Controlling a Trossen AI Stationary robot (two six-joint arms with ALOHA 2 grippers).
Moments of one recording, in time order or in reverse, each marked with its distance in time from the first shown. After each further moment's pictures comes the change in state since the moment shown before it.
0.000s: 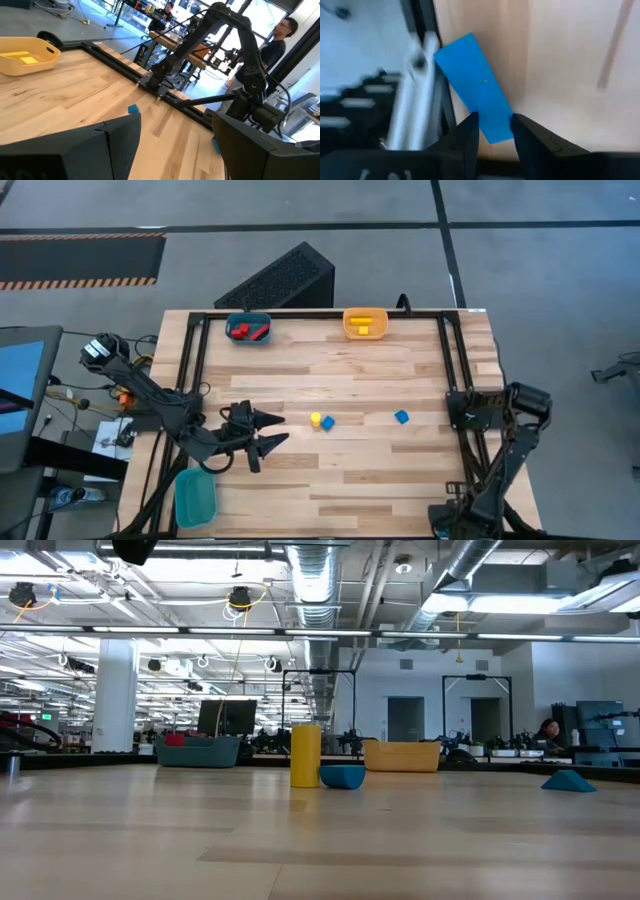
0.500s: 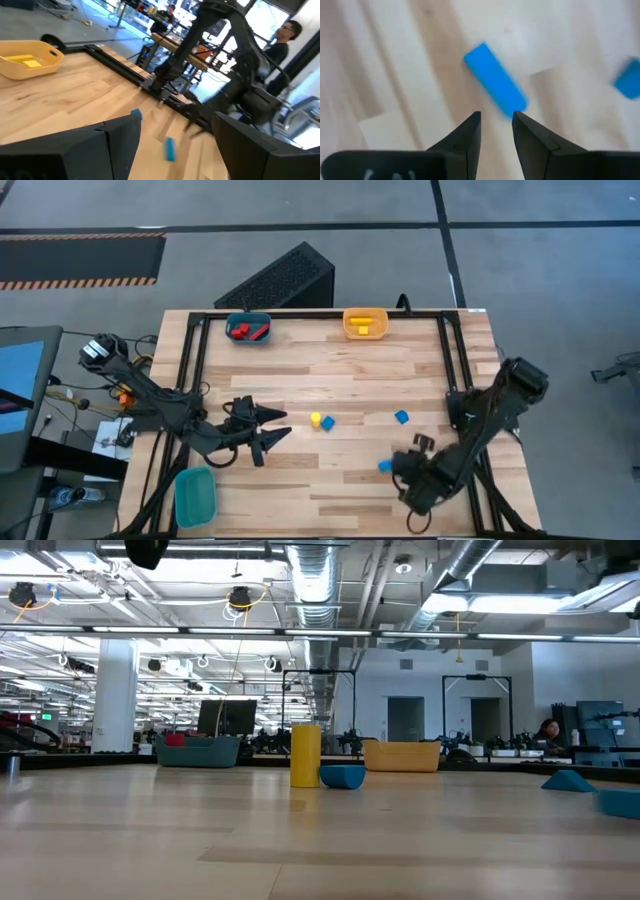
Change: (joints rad) left arm 0.051 -0.012 0.000 0.002 0.043 0.010; right arm -0.312 -0.210 -0.005 -0.265 0.455 -0.035
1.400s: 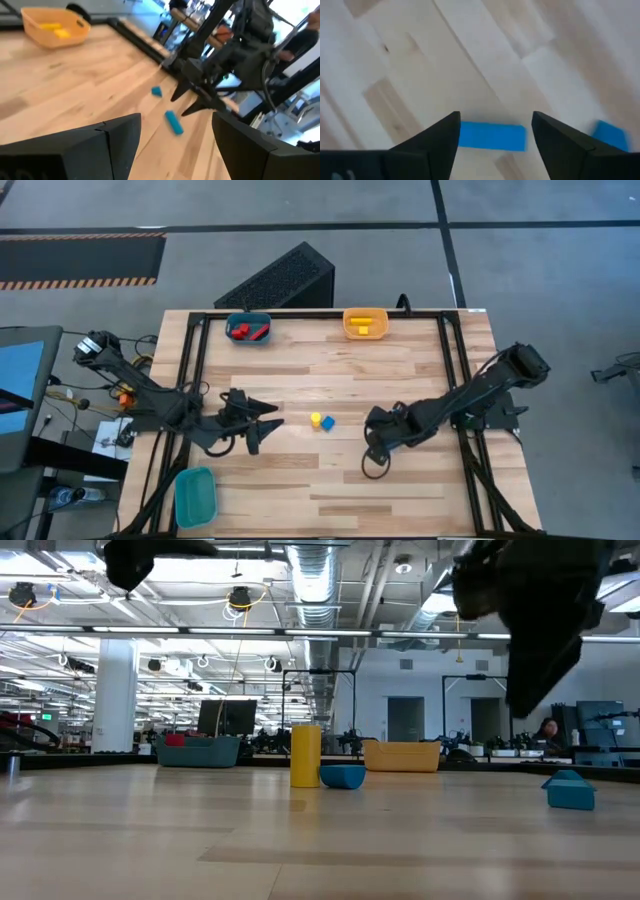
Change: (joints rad) left arm 0.036 -0.116 -0.001 -0.351 0.047 -0.239; right arm -0.413 -0.094 -0.094 0.270 -0.107 -0.164
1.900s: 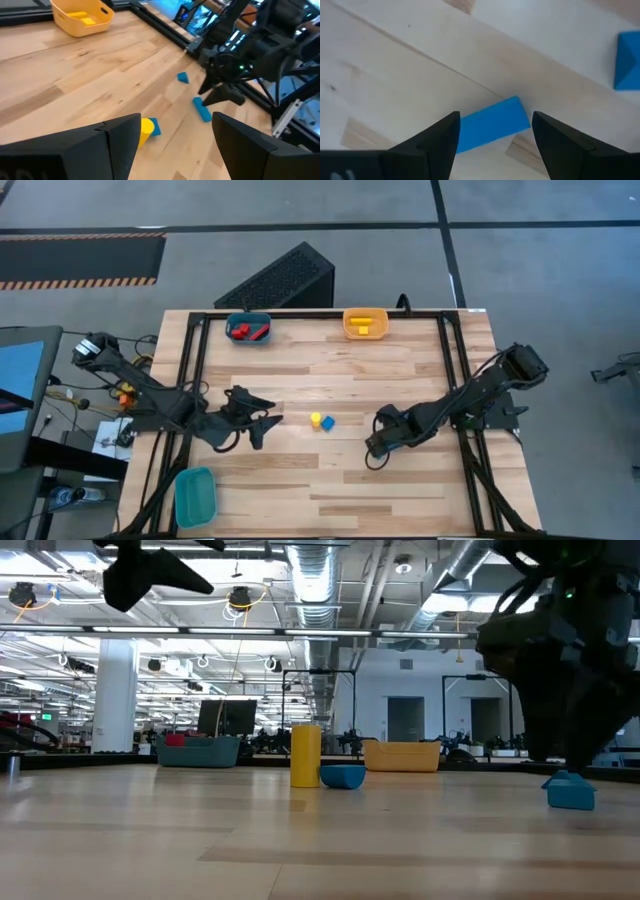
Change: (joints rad) left arm 0.061 0.000 0.000 -0.161 0.044 -0.040; right arm -0.010 0.020 -0.145 0.084 -0.077 0.523
